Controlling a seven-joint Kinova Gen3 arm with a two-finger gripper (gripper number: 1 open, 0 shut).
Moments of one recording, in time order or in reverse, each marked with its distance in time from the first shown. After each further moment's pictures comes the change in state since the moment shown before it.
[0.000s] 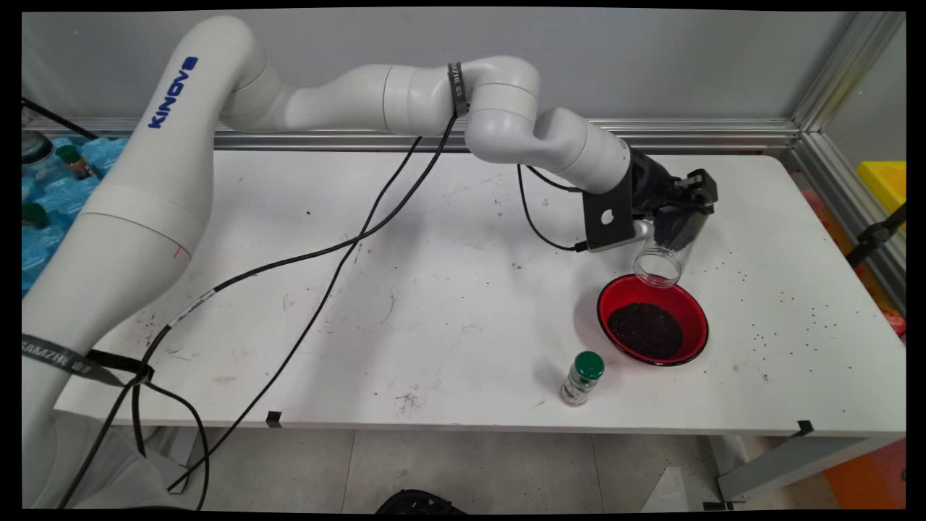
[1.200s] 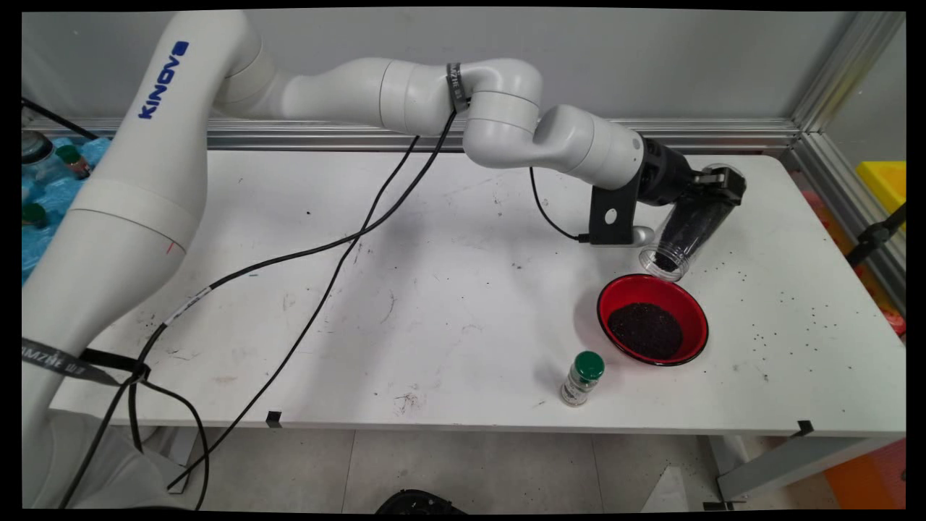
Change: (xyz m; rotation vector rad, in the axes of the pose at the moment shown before) arm 0.007 -0.018 -0.008 0.090 -0.056 0.253
